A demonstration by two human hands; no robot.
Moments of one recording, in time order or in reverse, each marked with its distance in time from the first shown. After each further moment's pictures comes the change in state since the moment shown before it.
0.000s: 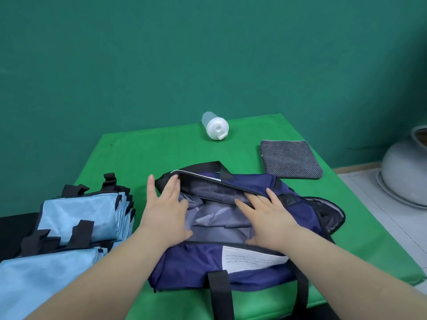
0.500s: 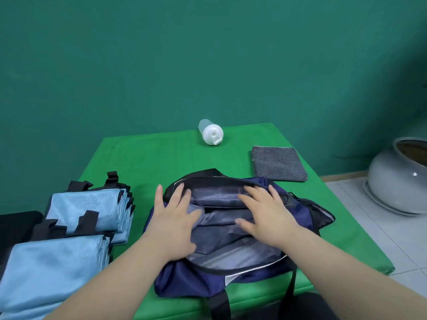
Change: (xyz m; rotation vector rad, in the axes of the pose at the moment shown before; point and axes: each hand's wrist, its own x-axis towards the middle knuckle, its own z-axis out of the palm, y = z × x) left_hand -0.051 0.027 -0.026 -0.125 0.032 0.079; right_hand -0.038 0.001 -0.046 0.174 0.131 0.087
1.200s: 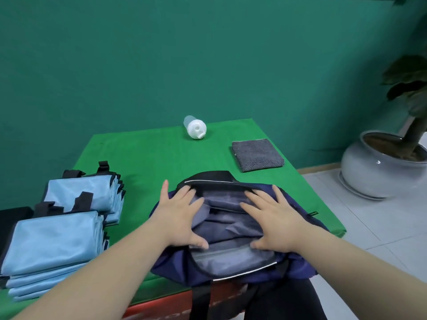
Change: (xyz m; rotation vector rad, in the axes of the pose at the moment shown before) left_hand -0.032 0.047 -0.014 -0.036 -0.032 0.129; right_hand -0.110 0.014 -0.036 -0.239 -0.211 -0.091
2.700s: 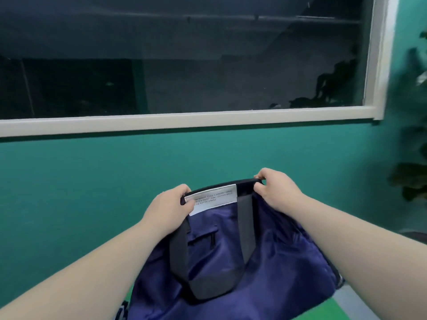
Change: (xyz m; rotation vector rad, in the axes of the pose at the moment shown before) left_hand 0.051 -0.146 -0.231 -0.620 0.820 -0.309; right_hand 0.159 0.118 -0.276 0.563 0.673 0.392
